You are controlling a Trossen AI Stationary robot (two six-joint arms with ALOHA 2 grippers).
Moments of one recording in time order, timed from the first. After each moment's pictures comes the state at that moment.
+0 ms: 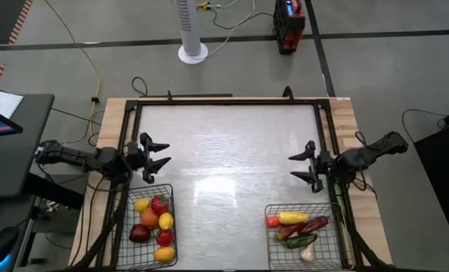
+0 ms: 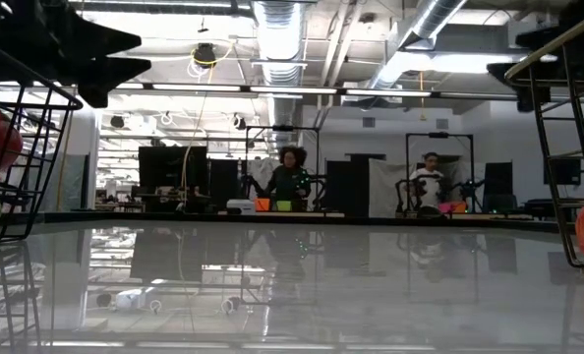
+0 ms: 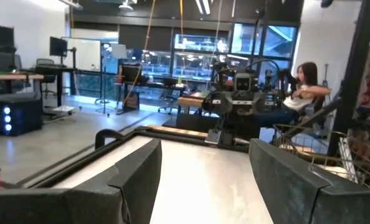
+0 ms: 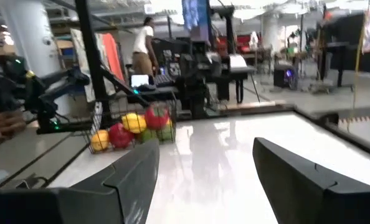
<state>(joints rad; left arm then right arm) -0.19 0.18 0.01 0.36 -0.42 -0.03 0.42 0.00 0.04 0.06 0.44 0.07</state>
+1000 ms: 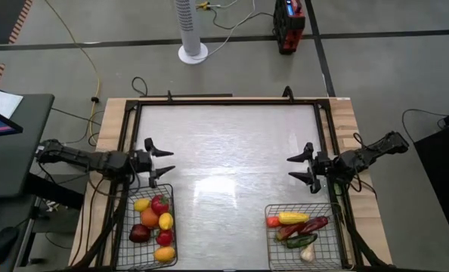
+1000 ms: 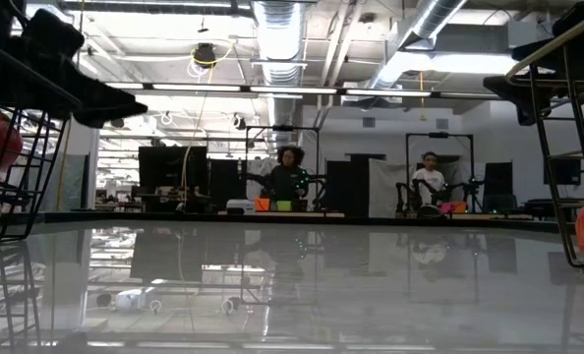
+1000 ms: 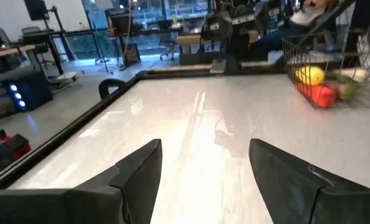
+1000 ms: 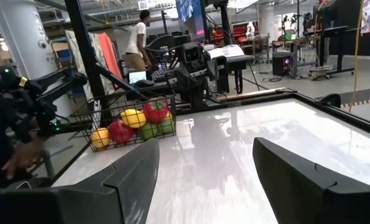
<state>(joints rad) -0.21 0.18 0.01 0.07 -0.41 0.04 0.42 0.01 0.01 0.05 0.45 0.13</state>
